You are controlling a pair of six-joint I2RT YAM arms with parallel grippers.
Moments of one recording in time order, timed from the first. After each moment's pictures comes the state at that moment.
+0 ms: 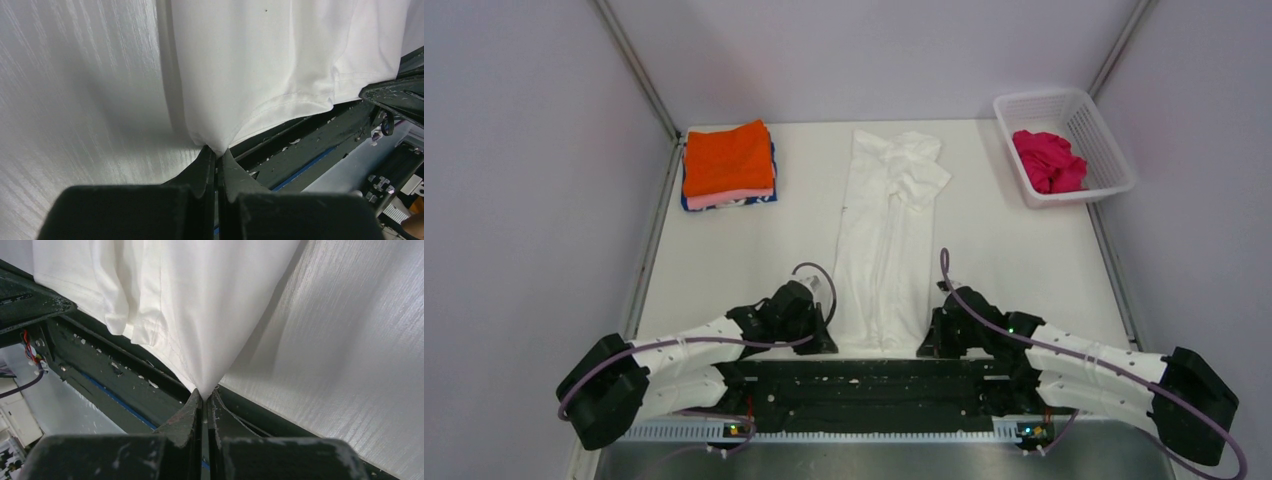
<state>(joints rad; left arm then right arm) -0.83 1.04 0.32 -0.19 0.22 -0.95 0.91 0.87 0.29 -0.30 -0.14 0.91</state>
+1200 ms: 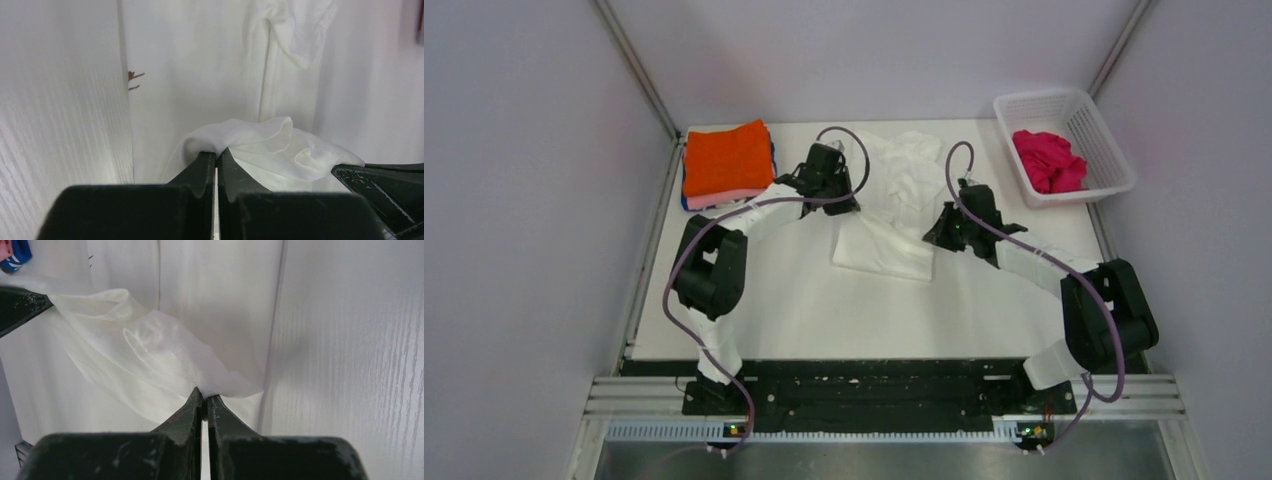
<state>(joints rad) -0.48 1.88 1.40 -0.29 0.12 -0.61 0.36 1.48 0.81 -0.07 -0.14 0.64</state>
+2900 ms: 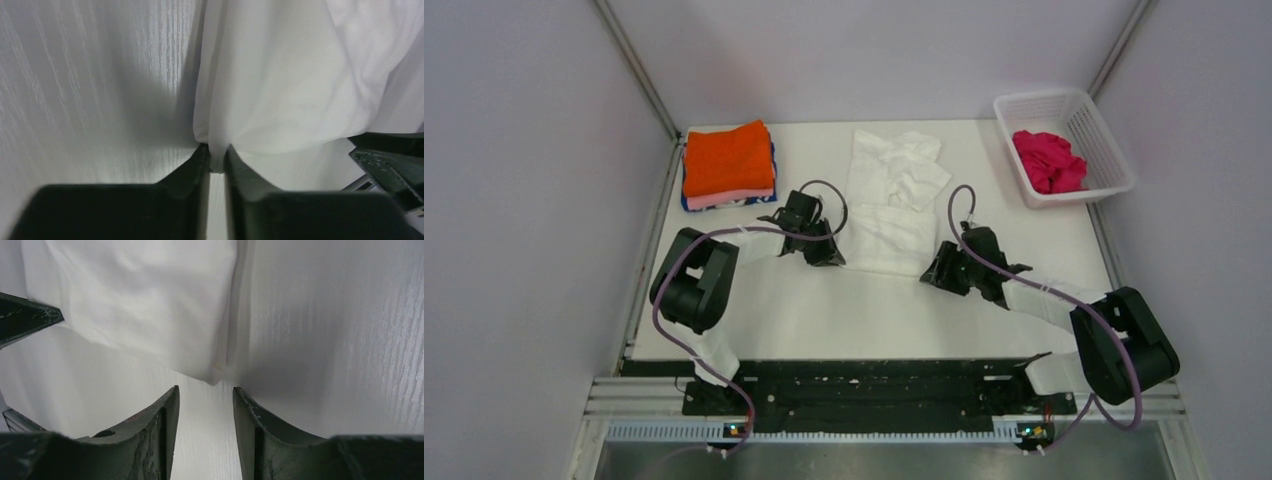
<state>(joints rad) -0.42 1.79 0.98 -0.18 0.33 -0.70 0.42 1.34 0.50 0.02 -0.17 0.71</state>
